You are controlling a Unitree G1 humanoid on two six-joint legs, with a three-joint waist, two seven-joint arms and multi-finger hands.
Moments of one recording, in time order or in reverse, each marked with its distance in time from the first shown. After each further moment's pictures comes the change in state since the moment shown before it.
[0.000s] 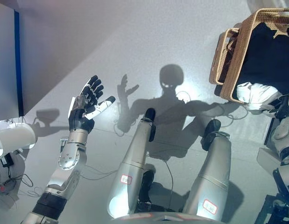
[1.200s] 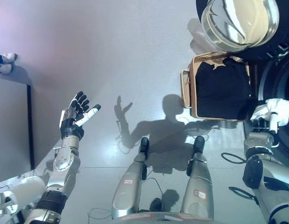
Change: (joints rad) left arm -0.039 -0.054 0.088 0.296 -0.039 -0.013 -0.034; right arm -0.059 0.276 -0.778 0.000 1.480 -0.229 0.095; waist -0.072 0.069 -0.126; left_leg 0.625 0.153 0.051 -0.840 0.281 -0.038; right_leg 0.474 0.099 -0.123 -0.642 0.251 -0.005
